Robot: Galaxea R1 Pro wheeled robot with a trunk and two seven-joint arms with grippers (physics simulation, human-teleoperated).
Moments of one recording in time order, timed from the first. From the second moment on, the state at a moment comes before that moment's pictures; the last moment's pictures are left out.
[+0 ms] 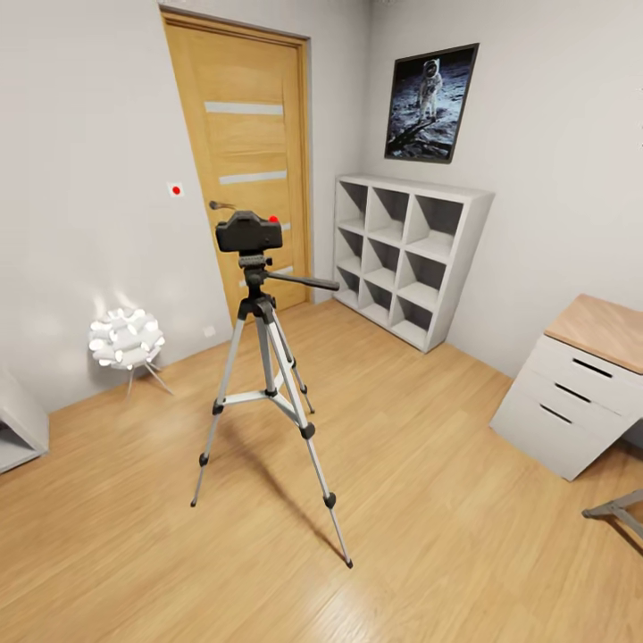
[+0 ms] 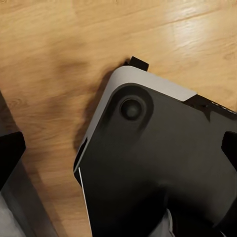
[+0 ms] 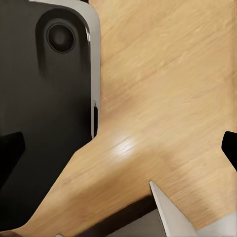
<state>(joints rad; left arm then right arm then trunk) -0.30 0.03 -0.78 -0.01 1.20 0.00 0.10 -0.17 -0.10 -0.18 0.02 0.23 -0.06 -0.02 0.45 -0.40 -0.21</state>
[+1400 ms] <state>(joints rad) -0.30 0.03 -0.78 -0.01 1.20 0.00 0.10 -0.17 -0.11 -0.18 0.03 0.23 -0.07 0.00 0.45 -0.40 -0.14</state>
